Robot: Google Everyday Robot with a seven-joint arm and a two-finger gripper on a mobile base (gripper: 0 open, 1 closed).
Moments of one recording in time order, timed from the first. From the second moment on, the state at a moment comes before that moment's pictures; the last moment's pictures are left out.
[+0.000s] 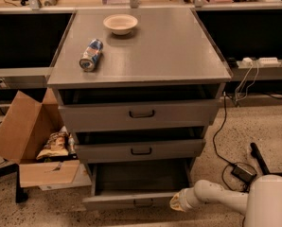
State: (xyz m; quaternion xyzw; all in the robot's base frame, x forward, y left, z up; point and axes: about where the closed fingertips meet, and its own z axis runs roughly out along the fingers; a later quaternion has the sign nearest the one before) arm 0.492 -0.191 0.158 -0.69 0.68 0.11 0.22
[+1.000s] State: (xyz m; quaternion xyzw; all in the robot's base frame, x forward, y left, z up) arm 0.515 -0.204 0.154 -0.68 0.68 0.12 0.24
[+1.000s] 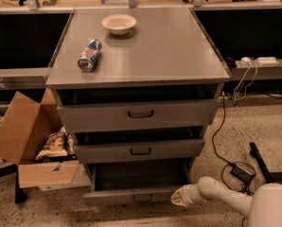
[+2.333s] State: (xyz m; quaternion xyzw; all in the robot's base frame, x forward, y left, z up) arm 0.524 -0.207 0.152 -0.67 0.69 0.12 0.25
